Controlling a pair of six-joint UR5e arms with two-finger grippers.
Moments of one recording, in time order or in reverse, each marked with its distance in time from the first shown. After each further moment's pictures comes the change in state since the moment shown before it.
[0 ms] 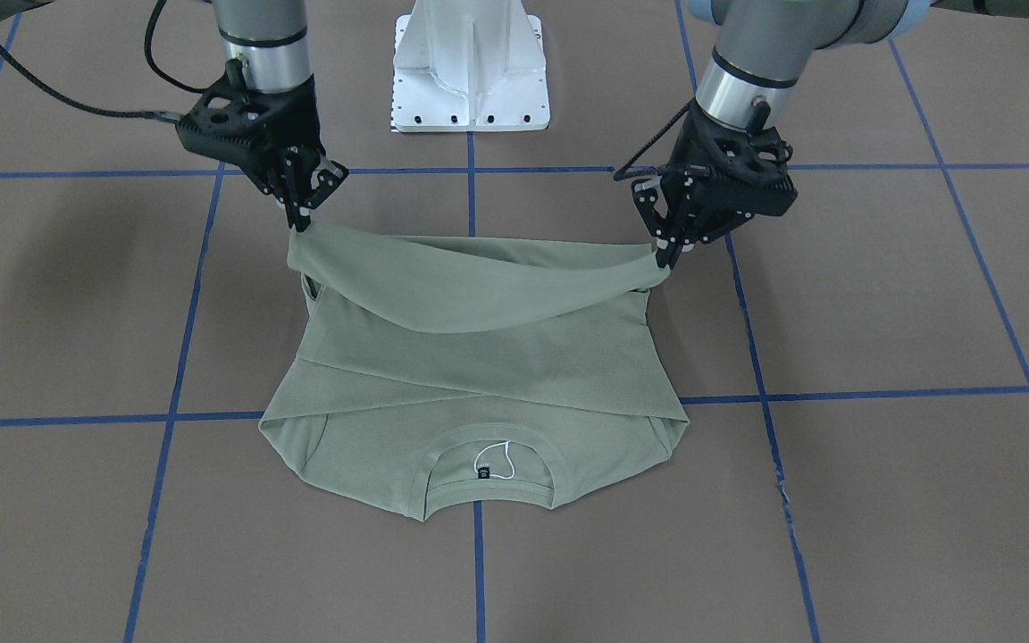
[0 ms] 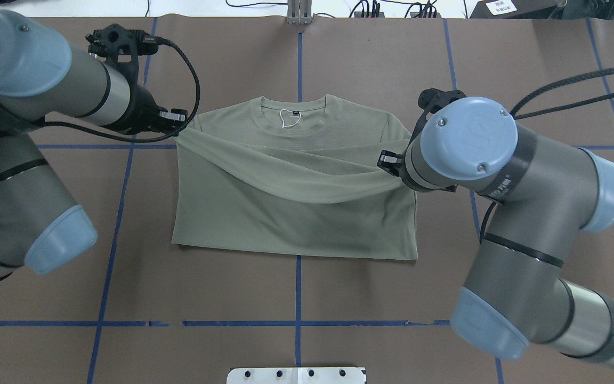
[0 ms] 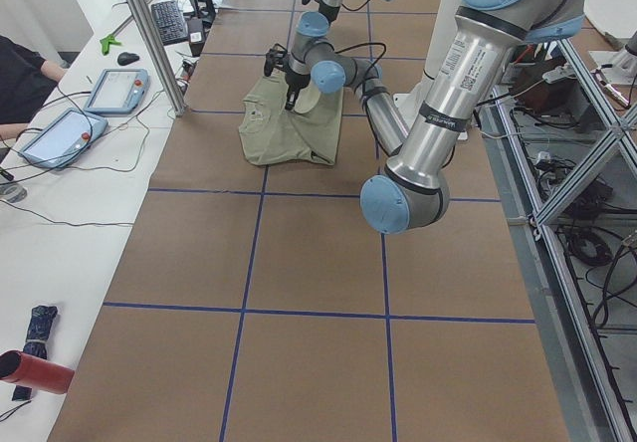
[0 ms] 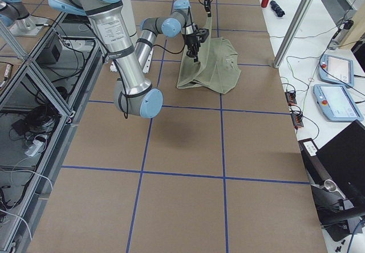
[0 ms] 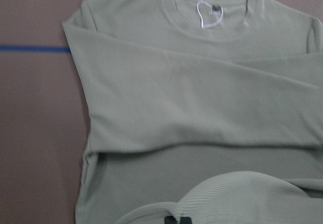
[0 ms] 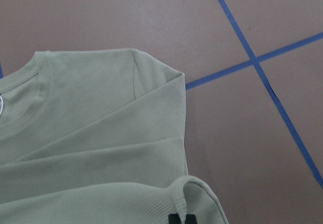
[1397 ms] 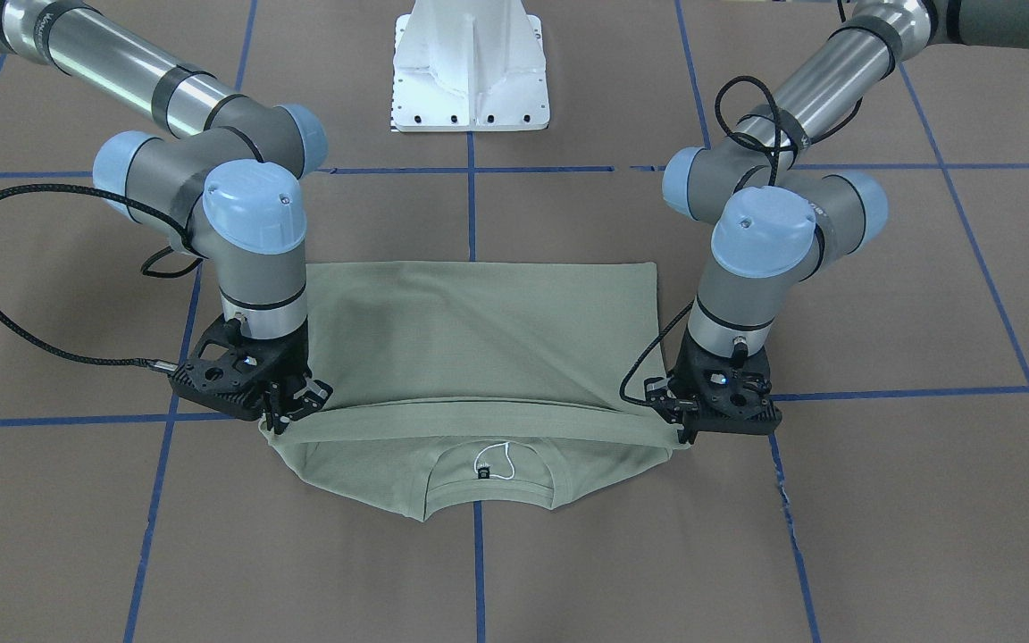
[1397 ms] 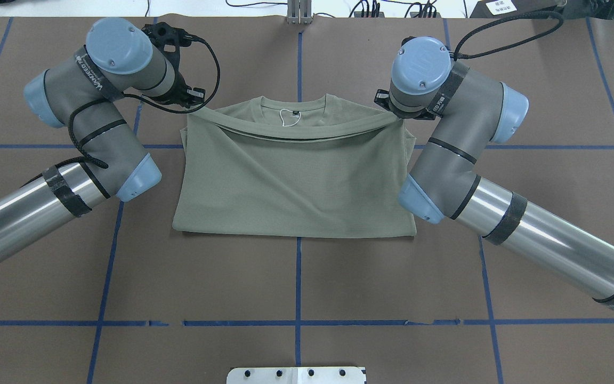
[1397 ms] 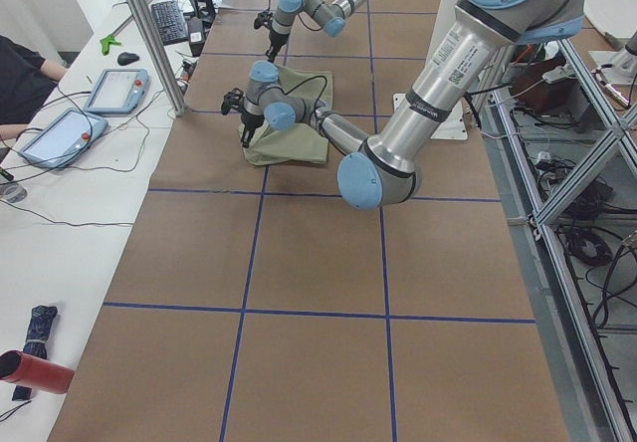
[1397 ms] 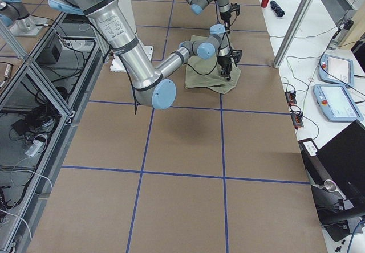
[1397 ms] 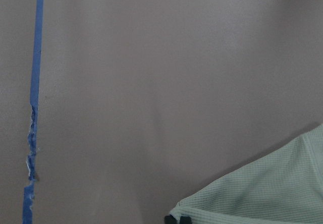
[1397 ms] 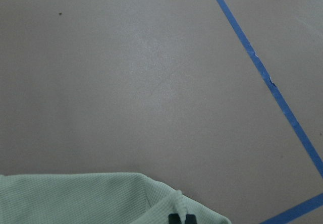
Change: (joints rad) left arm -0.017 -0.151 0.566 -0.323 0.074 0.097; right arm 0.152 0.138 -0.557 0.368 0.005 -0.137
